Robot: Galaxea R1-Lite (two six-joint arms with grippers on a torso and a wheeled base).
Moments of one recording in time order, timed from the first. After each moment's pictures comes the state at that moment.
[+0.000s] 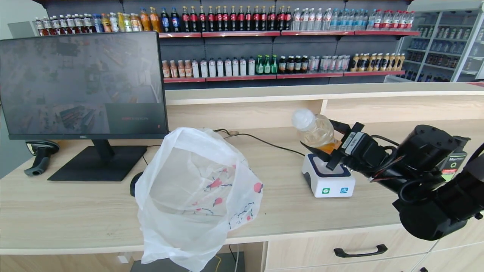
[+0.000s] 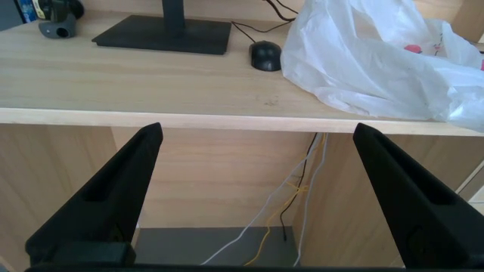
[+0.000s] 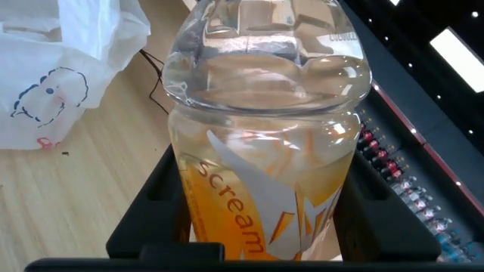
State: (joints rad) left arm 0.00 0.00 0.00 0.00 0.00 0.00; right arm 0.27 1.98 -0.68 -1.57 0.55 -0.81
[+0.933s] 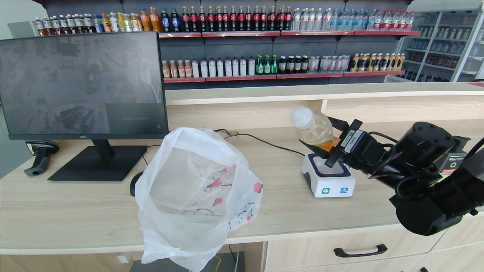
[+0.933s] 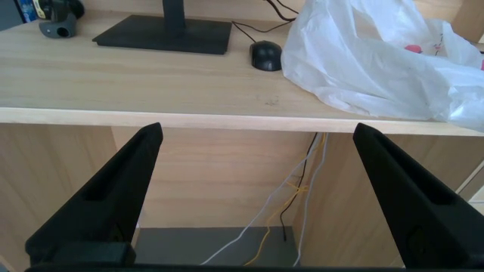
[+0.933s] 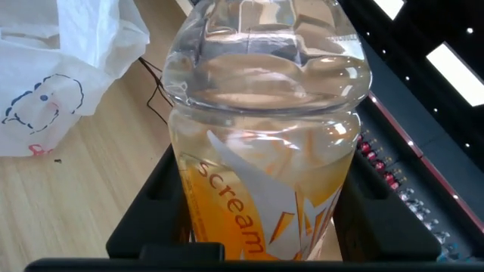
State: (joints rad) left arm 0.00 0.00 0.00 0.00 0.00 0.00; right arm 0.27 1.99 -0.72 -1.57 0.58 -0.81
